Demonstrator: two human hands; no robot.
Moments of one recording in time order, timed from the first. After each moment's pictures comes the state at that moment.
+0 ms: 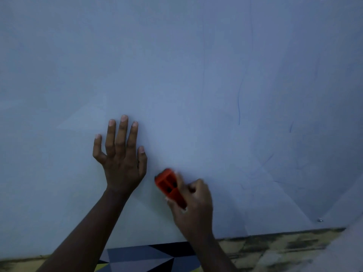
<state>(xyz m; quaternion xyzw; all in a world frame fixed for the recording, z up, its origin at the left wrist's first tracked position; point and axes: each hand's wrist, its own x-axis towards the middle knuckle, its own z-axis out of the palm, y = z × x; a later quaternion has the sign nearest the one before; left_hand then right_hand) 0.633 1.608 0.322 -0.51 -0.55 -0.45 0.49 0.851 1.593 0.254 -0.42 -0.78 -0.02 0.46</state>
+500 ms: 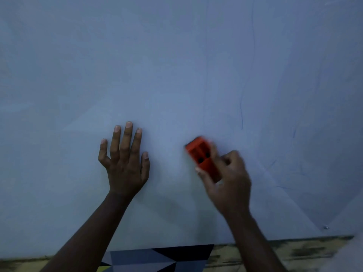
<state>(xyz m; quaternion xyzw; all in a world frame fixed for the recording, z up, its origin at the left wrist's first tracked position) 0.630 1.607 0.319 -0.51 -0.55 -0.43 0.50 0.903 1.622 0.347 -0.42 -0.74 -0.11 0.51</state>
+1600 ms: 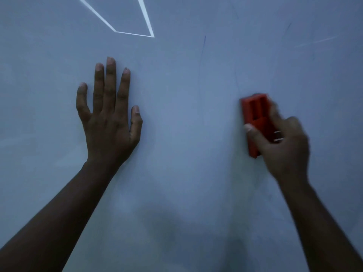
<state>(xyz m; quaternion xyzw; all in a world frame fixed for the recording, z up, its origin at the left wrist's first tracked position) 0.612 1.602 0.526 -0.51 -0.54 -0.43 0.51 0.960 1.653 0.517 -0.46 -0.62 -0.10 0.62</state>
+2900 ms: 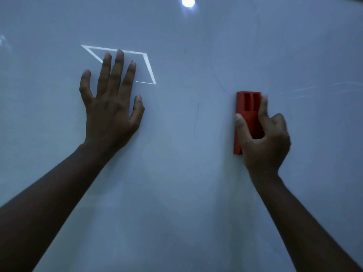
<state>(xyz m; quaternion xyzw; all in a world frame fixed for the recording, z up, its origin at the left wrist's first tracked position) 0.599 1.611 0.664 -0.49 -0.49 -0.45 0.56 0.920 1.679 0.626 -0.38 -0.53 -0.21 0.73</state>
